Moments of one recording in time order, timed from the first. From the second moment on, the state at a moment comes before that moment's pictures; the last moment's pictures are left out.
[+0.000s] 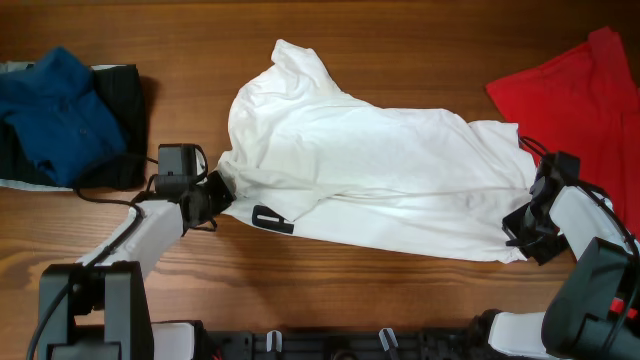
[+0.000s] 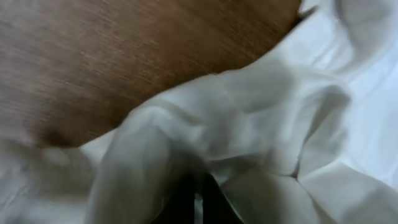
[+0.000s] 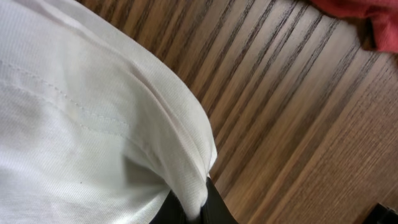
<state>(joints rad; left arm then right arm) 0.01 1.53 0.62 -0.29 0.20 -0.57 -0.39 1.57 0.73 -0.80 0.27 0.66</state>
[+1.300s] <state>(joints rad) 0.33 1.02 0.72 -0.75 0.13 -0.68 -0.40 1.31 0.76 -0.91 0.22 0.61</state>
